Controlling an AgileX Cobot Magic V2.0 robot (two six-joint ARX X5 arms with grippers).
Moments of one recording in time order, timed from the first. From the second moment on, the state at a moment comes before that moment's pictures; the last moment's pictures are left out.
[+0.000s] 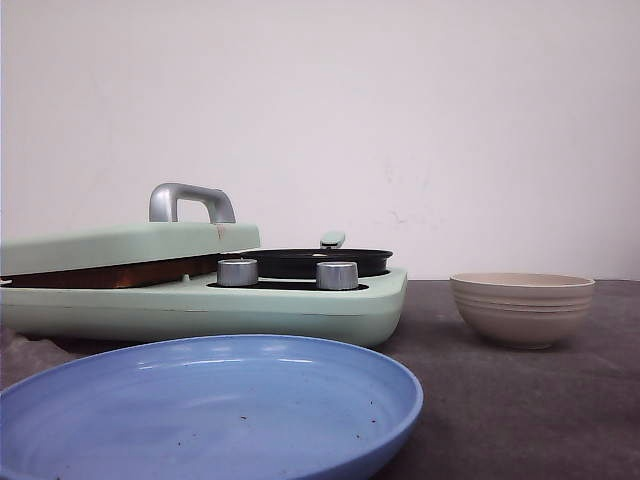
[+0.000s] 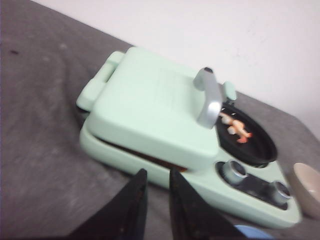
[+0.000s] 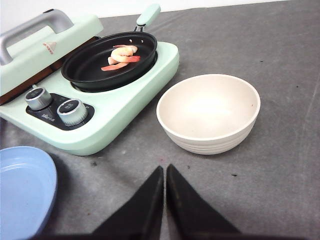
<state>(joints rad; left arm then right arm) -0.04 0.03 0.28 -0.45 0.18 -0.43 0.24 0.30 0.21 -0.22 -0.24 0.21</state>
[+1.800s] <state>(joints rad) 0.03 0.00 0.03 -0.18 0.10 0.09 0.10 0.04 0.14 -0.17 -0.04 0.04</state>
